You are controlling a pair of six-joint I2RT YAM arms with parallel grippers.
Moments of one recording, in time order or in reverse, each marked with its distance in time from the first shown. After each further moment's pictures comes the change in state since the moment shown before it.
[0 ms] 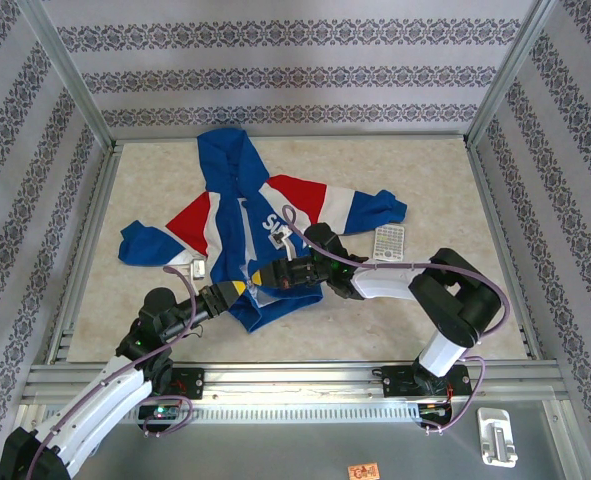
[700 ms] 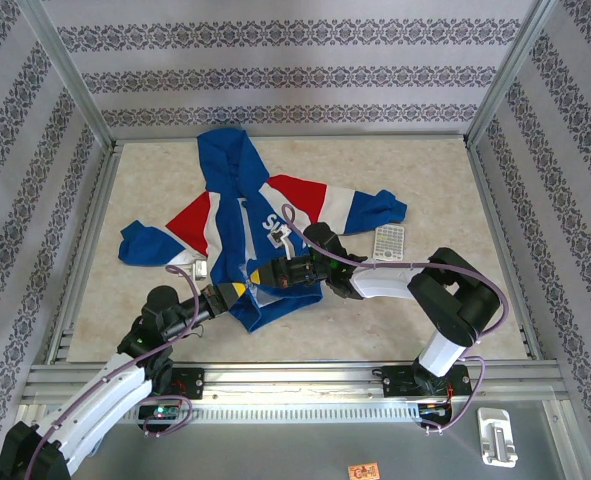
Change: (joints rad) left arm 0.000 0.046 0.014 -0.023 0.001 0.026; right arm 0.006 0.005 0.006 0.013 0.001 0.015
